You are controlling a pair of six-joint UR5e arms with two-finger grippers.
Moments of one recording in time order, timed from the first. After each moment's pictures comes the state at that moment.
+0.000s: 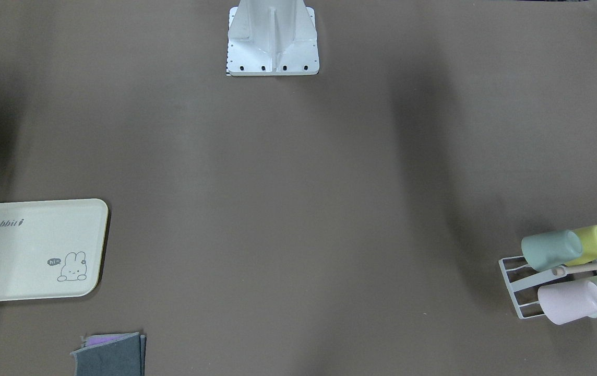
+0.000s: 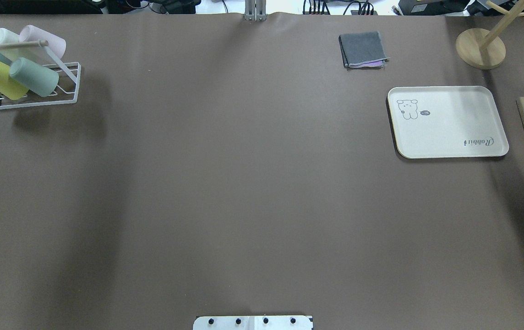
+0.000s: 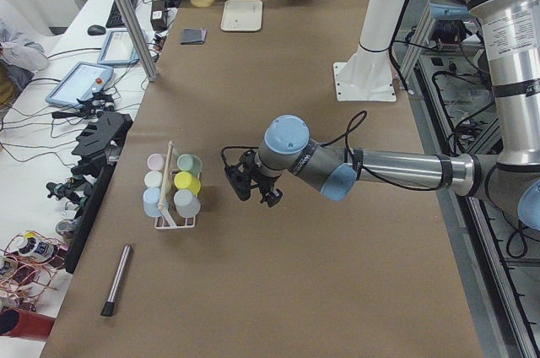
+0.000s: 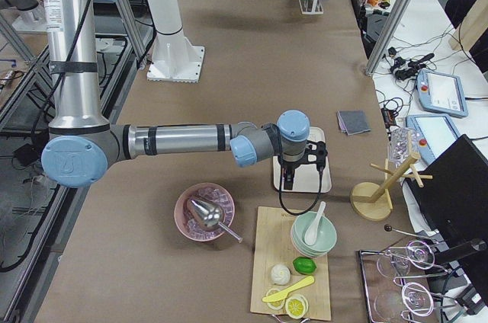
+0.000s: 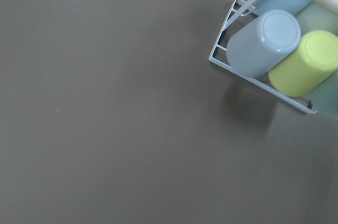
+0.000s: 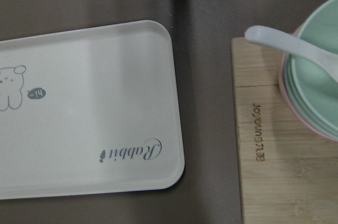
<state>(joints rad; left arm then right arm) -1.46 -1.29 -1.89 -2.18 -2.41 -1.28 1.33 -1.48 1.45 -1.10 2.37 0.50</state>
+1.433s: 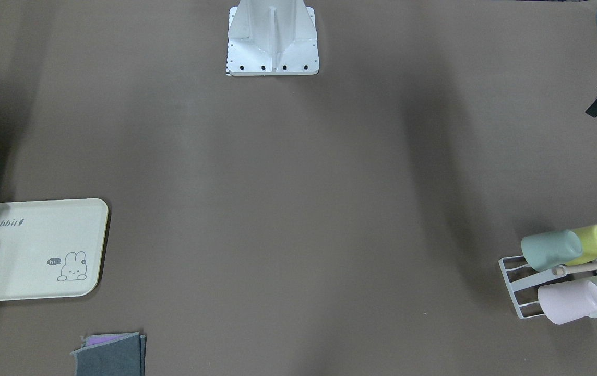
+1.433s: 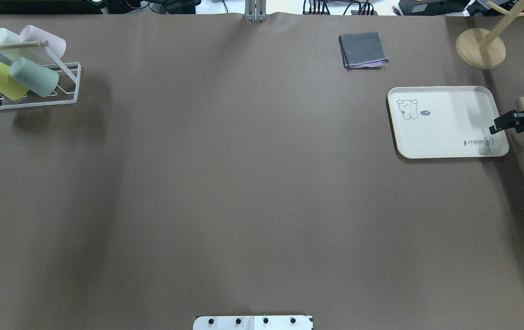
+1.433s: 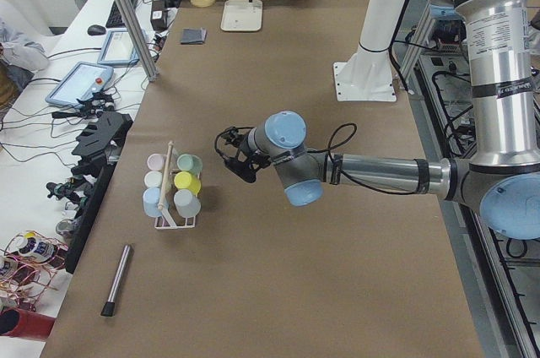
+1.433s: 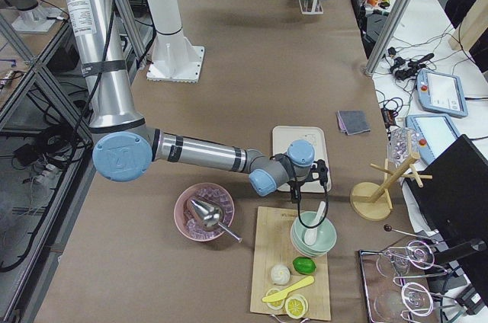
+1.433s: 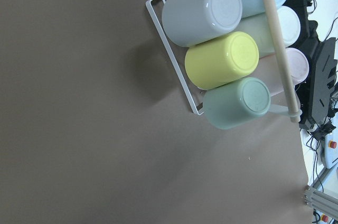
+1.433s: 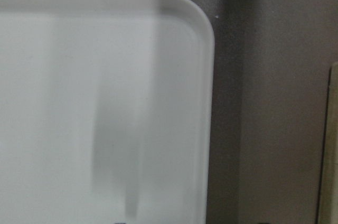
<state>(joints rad) -1.36 -1.40 -1.77 -2.67 -2.39 -2.10 1.21 -1.39 1.16 -0.85 2.33 0.51</state>
